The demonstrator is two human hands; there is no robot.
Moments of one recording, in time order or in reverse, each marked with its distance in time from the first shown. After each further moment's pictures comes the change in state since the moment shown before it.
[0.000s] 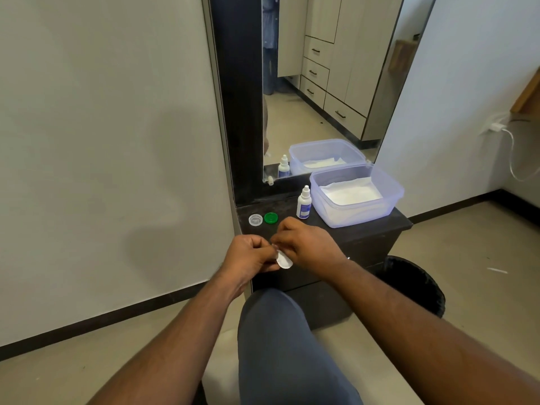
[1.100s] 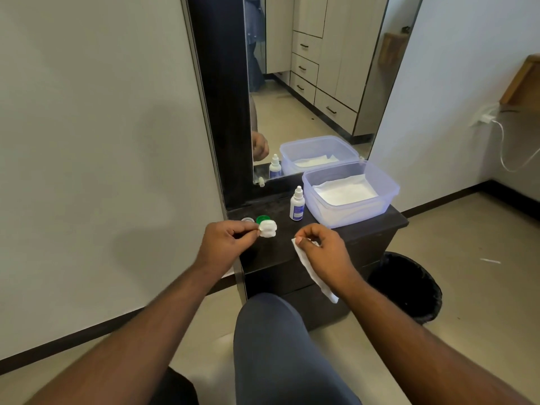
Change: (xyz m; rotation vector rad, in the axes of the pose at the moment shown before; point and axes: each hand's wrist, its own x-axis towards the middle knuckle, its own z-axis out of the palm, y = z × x) left_hand 0.039 0.002 -0.032 0.466 0.114 0.610; right_hand -0.023 0.014 0.012 0.773 0.331 0.659
